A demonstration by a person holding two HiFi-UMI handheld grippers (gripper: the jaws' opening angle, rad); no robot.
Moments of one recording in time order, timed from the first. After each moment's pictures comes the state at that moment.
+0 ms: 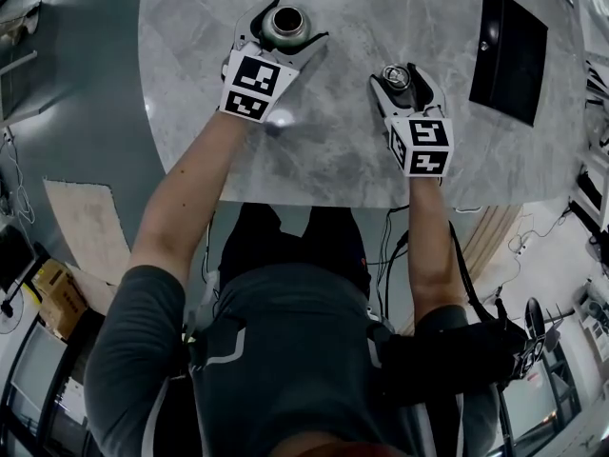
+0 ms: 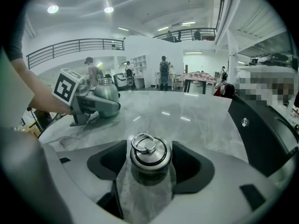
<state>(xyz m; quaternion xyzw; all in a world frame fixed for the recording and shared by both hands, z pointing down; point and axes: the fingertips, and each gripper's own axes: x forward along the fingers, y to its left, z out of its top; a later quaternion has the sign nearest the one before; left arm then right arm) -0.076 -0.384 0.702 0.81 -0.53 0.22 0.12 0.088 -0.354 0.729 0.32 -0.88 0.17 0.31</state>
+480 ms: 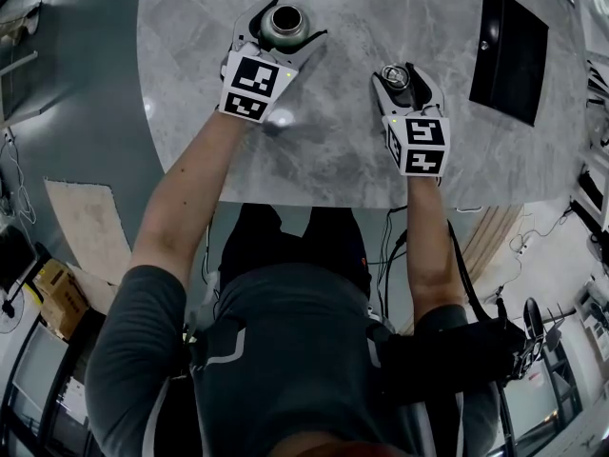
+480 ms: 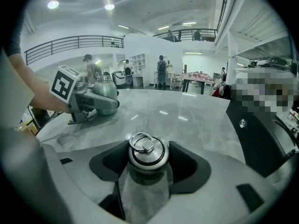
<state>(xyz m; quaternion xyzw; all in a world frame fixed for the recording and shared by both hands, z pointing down) -0.077 -0.388 0.700 0.81 -0.53 0.21 0.11 0.090 -0.357 0.730 0.33 -0.87 0.16 0.33</state>
